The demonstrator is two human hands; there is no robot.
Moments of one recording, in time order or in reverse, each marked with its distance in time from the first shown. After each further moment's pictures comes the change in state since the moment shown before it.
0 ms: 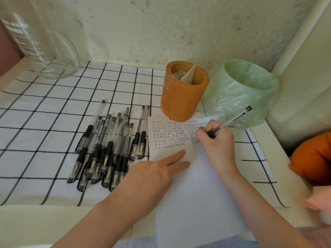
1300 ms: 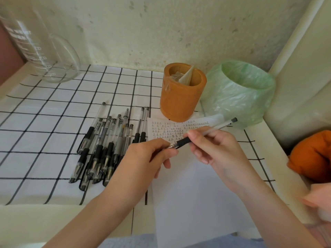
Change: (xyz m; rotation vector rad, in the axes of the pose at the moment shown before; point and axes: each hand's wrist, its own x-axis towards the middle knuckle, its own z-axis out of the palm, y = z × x) left_hand 0.012 0.009 -0.040 -0.806 0.102 -0.496; right_hand -0.030 -0.061 -0.026 0.435 -0.445 0.308
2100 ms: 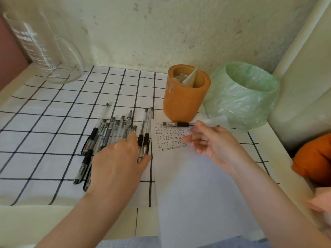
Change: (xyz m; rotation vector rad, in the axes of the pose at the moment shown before) left_hand -0.001 -0.011 -0.022 1.071 0.161 -0.142; right_hand 0.038 0.004 -0.002 0.085 0.117 0.253
